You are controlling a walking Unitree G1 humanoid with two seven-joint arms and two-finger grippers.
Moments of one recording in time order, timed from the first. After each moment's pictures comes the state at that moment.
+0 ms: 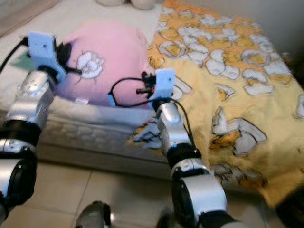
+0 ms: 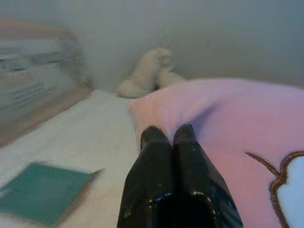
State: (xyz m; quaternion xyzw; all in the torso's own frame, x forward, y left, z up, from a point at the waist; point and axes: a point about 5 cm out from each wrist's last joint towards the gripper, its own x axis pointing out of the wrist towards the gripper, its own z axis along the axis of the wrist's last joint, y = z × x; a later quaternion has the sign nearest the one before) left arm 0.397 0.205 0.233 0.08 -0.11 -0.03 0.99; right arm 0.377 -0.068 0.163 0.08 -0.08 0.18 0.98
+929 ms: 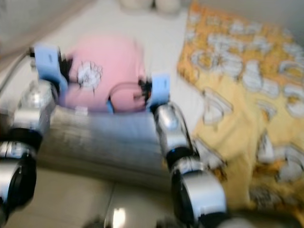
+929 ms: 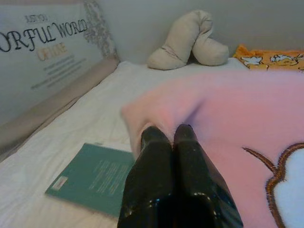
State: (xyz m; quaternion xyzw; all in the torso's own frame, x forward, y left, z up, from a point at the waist) left arm 0.394 0.213 0.200 0.09 -0.05 -0.02 0.99; right arm 0.374 -0.064 0.146 0.07 -0.05 0.19 0.98
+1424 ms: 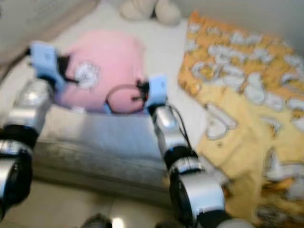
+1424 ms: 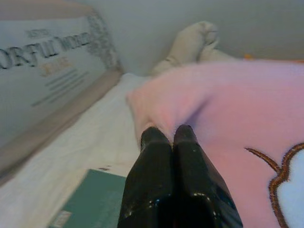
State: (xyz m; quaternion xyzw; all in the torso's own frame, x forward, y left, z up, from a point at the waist) left arm 0.395 0.223 0.207 0.10 -0.05 -0.02 0.99; right arm 0.373 -0.057 0.144 0.07 -0.04 0.21 0.98
